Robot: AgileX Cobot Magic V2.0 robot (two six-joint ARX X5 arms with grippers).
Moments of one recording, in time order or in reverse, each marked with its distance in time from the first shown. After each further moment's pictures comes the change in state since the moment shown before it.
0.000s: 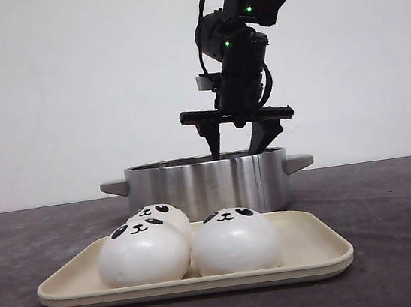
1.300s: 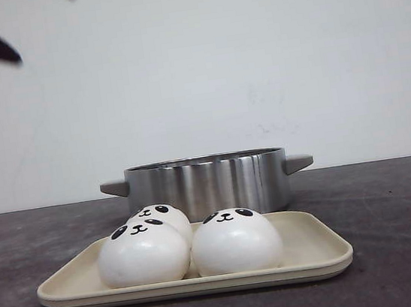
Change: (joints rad) left arm -0.122 0.433 0.001 0.118 -0.063 -0.073; right arm 0.555 -1.003 0.056 -0.245 0.301 -0.174
